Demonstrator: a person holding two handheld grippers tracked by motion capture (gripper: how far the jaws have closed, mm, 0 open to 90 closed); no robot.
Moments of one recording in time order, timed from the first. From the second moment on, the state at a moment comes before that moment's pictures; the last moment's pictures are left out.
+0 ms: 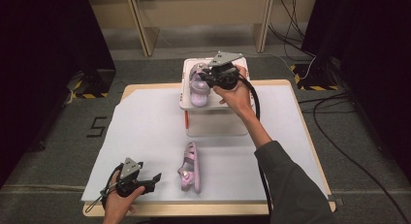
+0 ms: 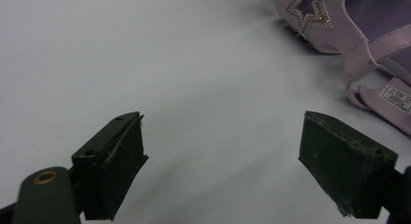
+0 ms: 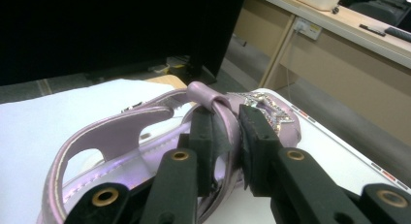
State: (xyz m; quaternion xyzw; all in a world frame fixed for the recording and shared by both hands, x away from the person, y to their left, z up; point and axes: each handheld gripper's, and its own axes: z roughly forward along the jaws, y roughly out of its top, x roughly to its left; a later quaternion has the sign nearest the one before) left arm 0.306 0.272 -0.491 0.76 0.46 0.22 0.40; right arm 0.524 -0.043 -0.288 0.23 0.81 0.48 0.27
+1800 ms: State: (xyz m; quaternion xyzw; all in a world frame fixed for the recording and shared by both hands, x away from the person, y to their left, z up) left arm 0.305 0.274 -0.492 0.76 0.46 0.22 0.40; right arm 0.403 -0.055 -0.327 0.19 0.82 0.52 0.17
